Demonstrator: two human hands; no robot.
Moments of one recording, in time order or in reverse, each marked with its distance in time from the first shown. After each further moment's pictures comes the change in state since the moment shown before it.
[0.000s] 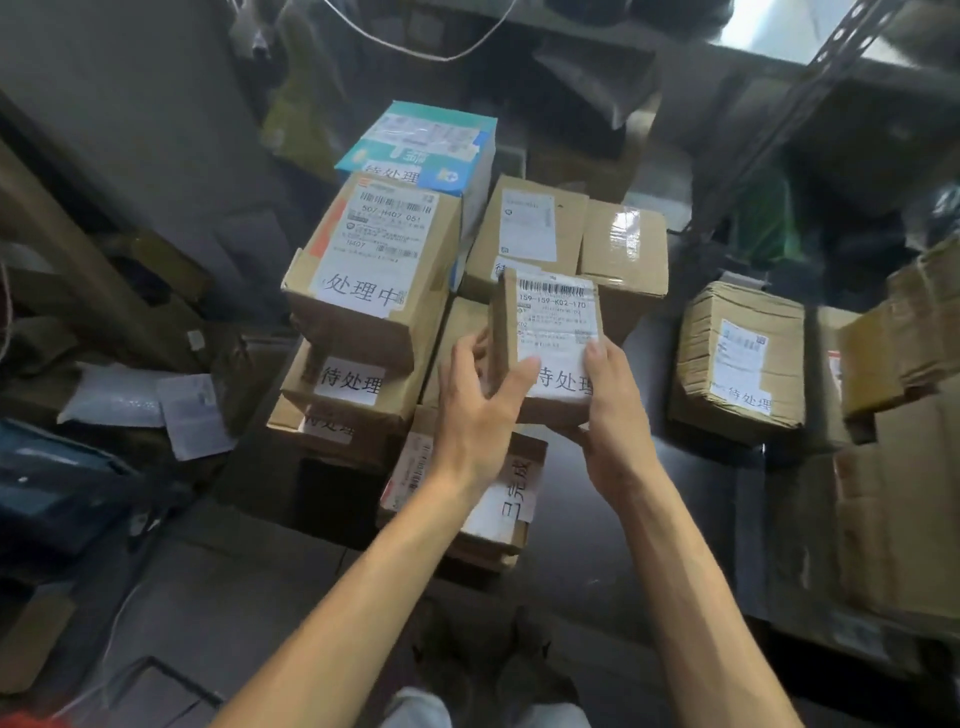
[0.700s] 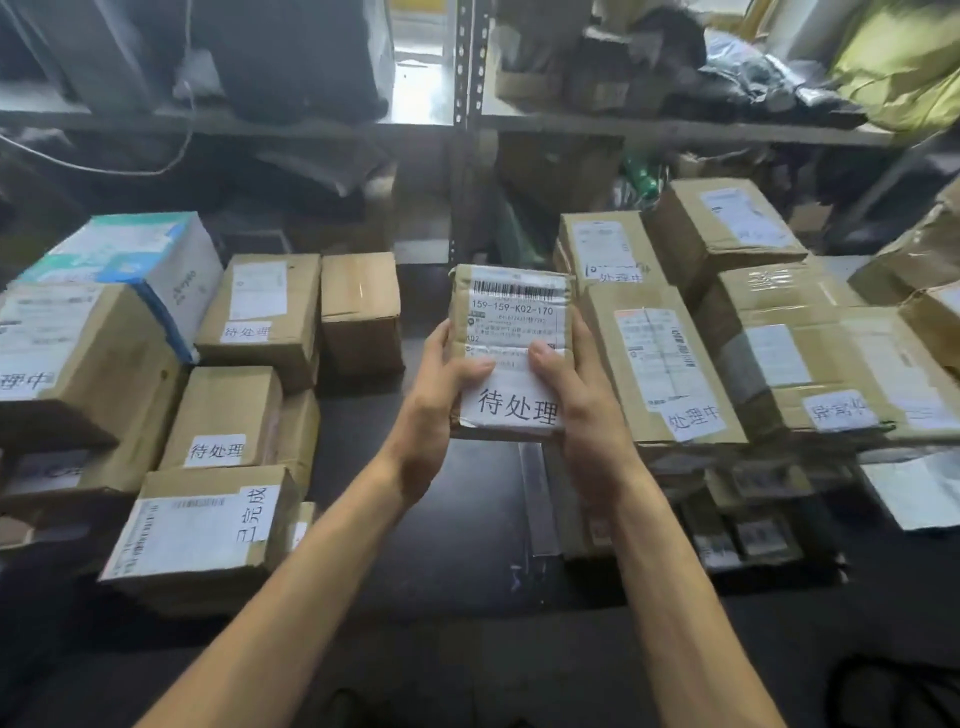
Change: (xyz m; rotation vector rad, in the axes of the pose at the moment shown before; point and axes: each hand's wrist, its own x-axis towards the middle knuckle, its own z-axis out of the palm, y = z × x) left_hand -0.092 0.055 0.207 -0.246 -0.584 0.076; right_hand -0.106 -0.064 -0.233 0.112 0.080 -0.393
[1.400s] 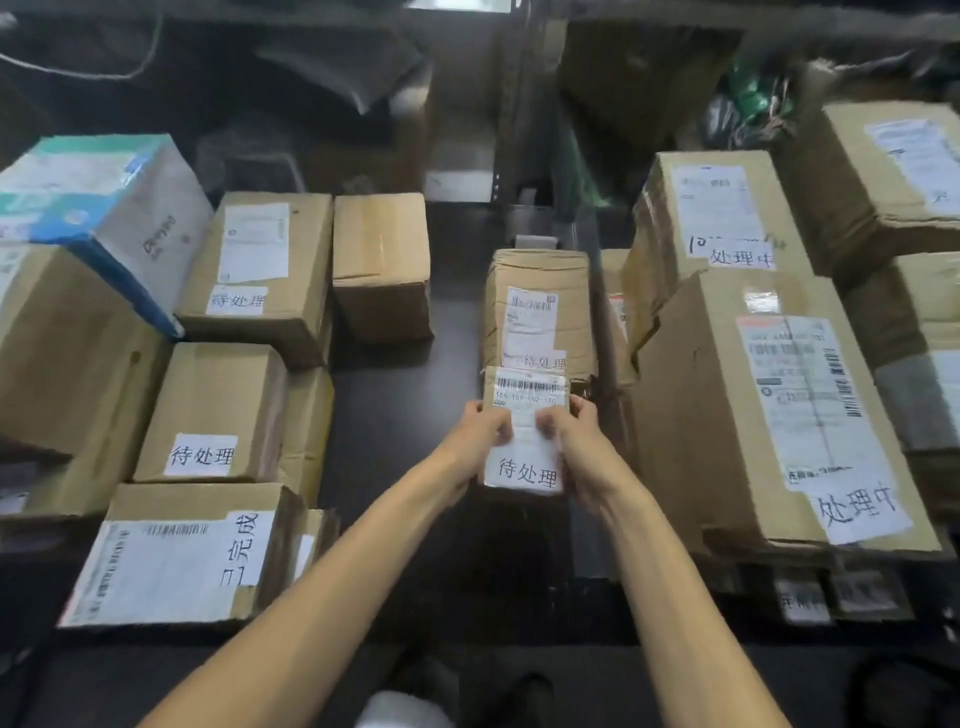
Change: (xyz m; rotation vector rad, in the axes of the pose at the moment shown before) left_hand 0.101 -0.135 -0.067 0.169 0.186 -0.716; right_hand 0.091 0.155 -0.019 -0.111 0.181 0.734
